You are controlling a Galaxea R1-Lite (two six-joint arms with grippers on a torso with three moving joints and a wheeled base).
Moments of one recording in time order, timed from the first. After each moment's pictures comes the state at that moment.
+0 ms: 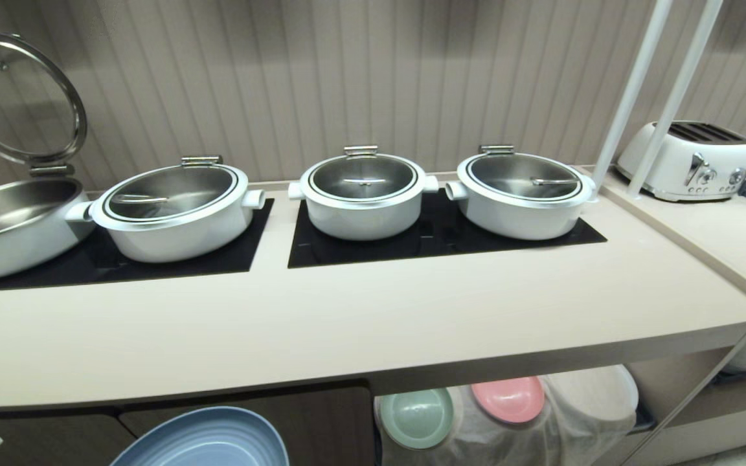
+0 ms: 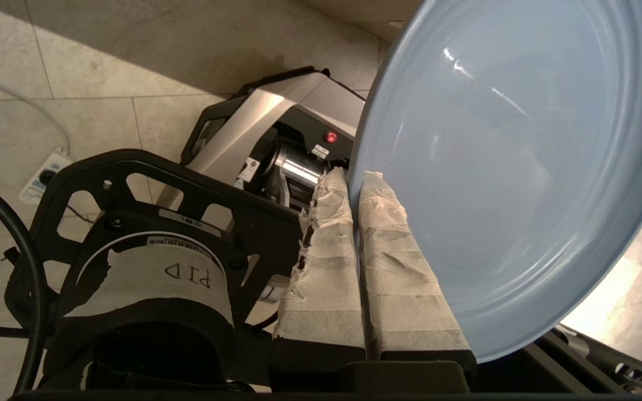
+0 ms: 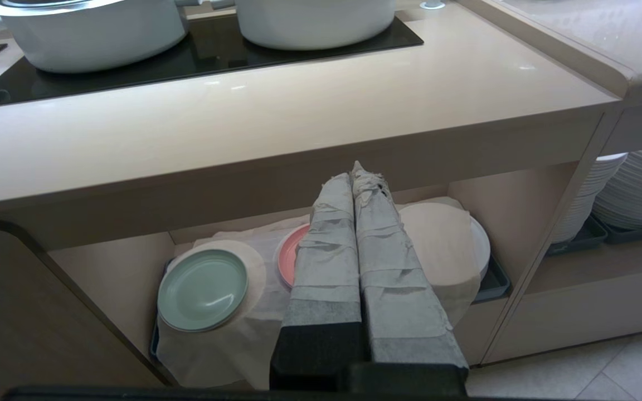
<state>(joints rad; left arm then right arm) -0.08 0.98 -0.44 0.58 -0.08 -0.67 0.00 0.00 0.00 0.00 -0.06 0.08</state>
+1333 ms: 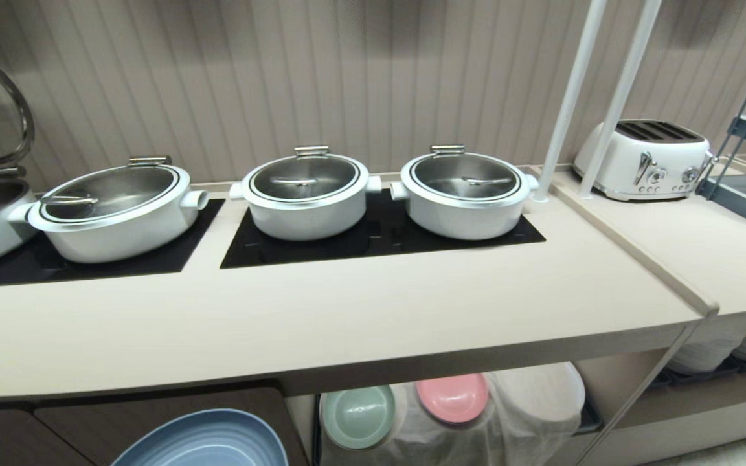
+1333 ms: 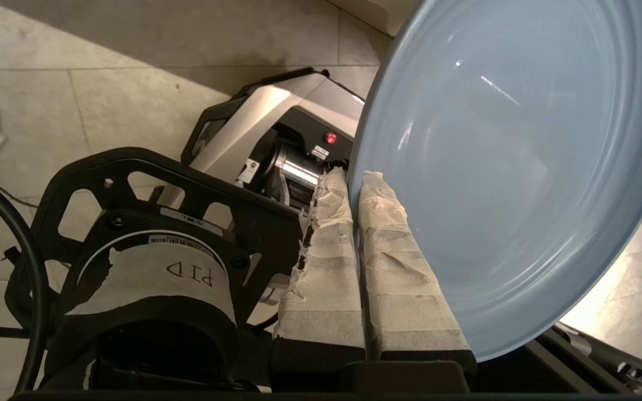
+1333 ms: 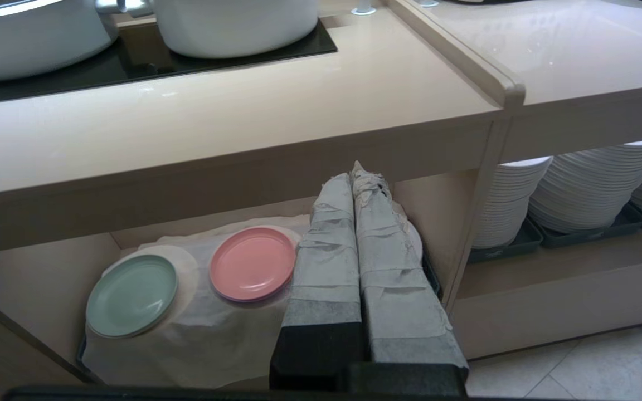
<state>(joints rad) -0.08 0.96 -0.42 0.58 -0.08 -0.67 0.00 0.00 0.00 0.00 -0.06 0.08</state>
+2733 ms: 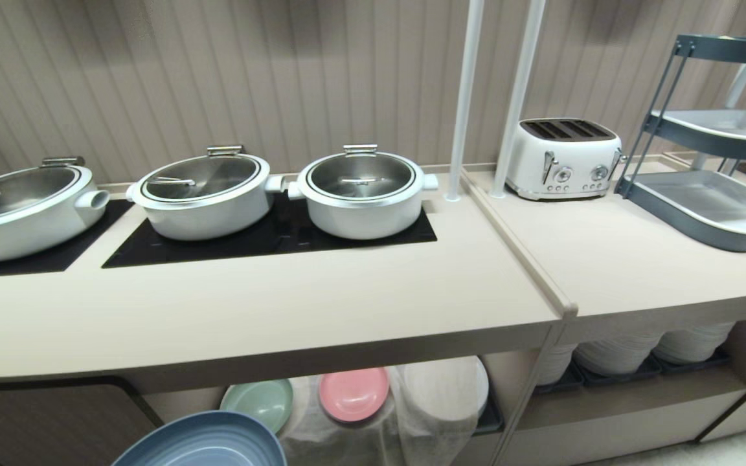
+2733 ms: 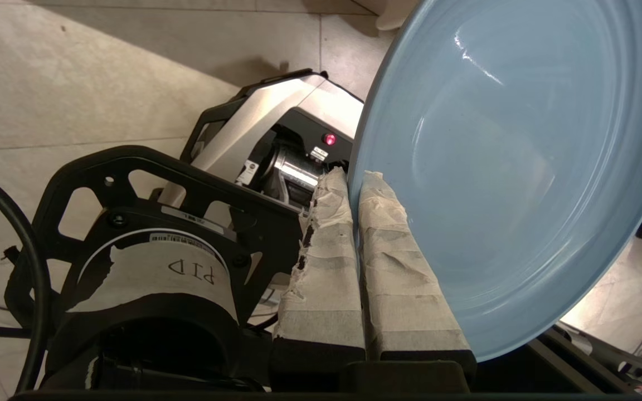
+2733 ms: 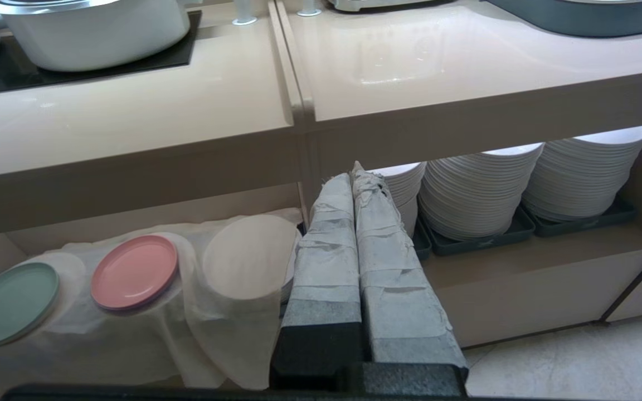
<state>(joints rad) -0.08 0.94 -0.42 0.59 -0.08 -0.67 0.00 0.00 0.00 0.00 -0.06 0.08</state>
